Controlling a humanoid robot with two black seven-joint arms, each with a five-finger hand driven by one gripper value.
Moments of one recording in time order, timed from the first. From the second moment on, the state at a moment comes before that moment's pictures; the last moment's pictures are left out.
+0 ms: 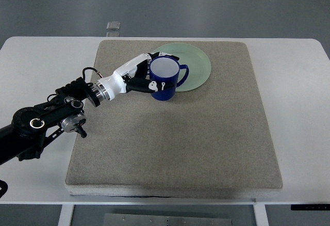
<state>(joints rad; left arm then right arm) -0.76 0.33 -0.48 -1.01 0.73 -0.16 -0.46 0.06 0.00 0.01 0.08 -0.02 0.11 0.04</state>
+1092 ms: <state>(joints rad) -0.75 0.33 -0.67 -0.67 0.71 -0.06 -0.57 0.06 0.00 0.01 0.08 -0.02 0.11 0.04</state>
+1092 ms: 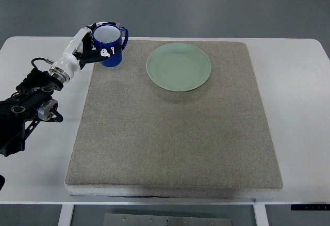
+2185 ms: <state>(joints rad) -0.73 0.26 -0.66 -0.57 0.71 -0.06 -0.57 0.06 0.00 0.01 0.08 -0.02 0.11 0.04</state>
